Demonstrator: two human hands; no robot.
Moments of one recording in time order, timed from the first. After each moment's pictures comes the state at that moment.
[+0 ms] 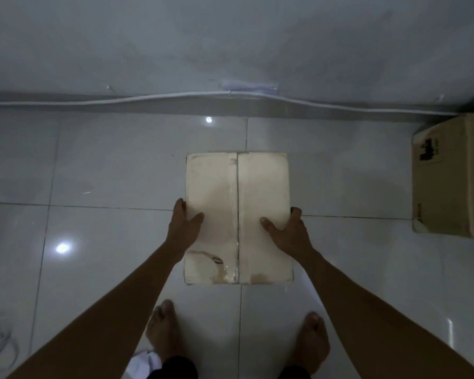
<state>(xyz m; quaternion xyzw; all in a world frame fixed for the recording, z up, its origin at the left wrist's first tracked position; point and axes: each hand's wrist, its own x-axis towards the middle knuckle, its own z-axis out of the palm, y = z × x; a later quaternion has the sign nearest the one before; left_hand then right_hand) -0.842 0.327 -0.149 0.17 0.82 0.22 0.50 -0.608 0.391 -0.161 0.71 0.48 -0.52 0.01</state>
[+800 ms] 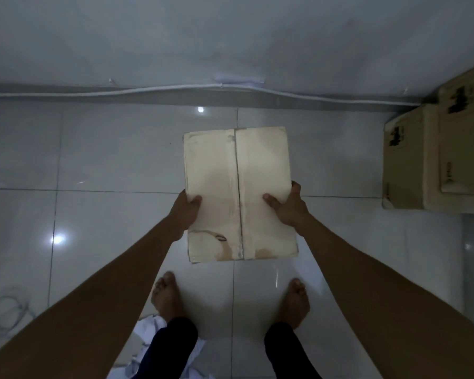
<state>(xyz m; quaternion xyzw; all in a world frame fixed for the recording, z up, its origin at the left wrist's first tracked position) -0.828 0.324 -0.095 0.12 0.78 0.23 0.57 -0.597 0.402 -0.081 0.70 0.45 -0.55 0.00</state>
